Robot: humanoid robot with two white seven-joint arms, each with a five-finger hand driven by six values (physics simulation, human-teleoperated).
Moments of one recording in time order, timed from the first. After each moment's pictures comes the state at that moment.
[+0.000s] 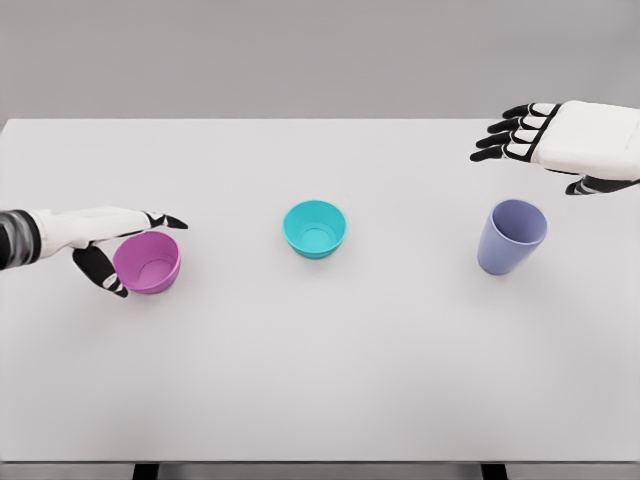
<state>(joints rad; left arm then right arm) -0.60 1.03 -0.78 -1.77 -0.06 0.13 -0.61 -0.66 -1.07 0.45 -1.72 0.30 -0.61 0.61</state>
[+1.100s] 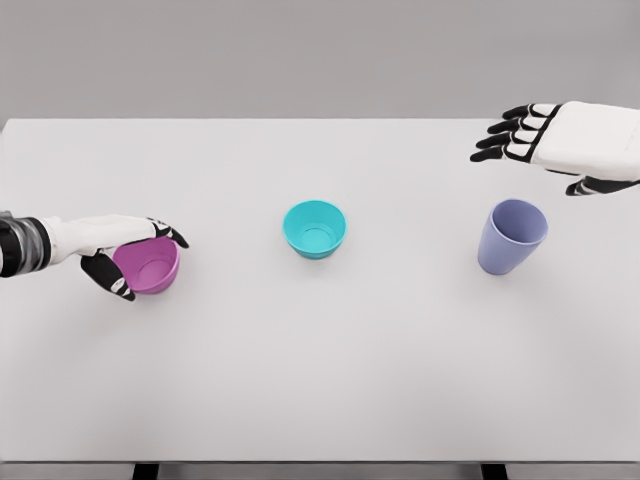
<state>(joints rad) -0.59 1.02 -0.80 -1.76 -0.08 0.13 -0.61 -0.65 -1.08 0.45 -1.72 0.30 -0.61 0.61</state>
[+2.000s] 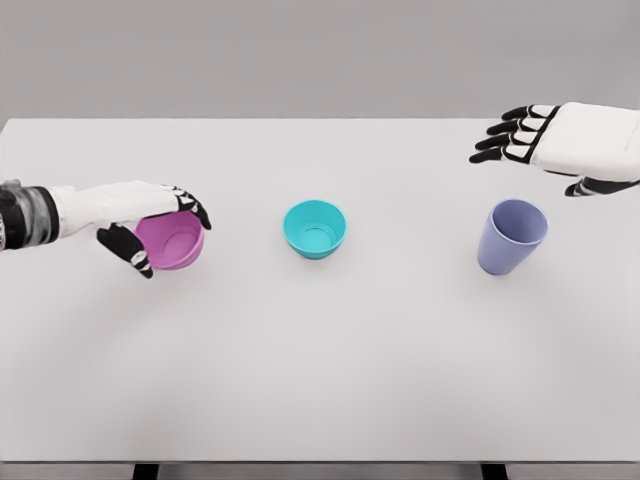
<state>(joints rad) -0.68 0.98 -0.79 -1.77 -0.07 -0.01 -0.61 -0.66 -1.08 0.46 -1.72 0.30 -0.61 0.61</state>
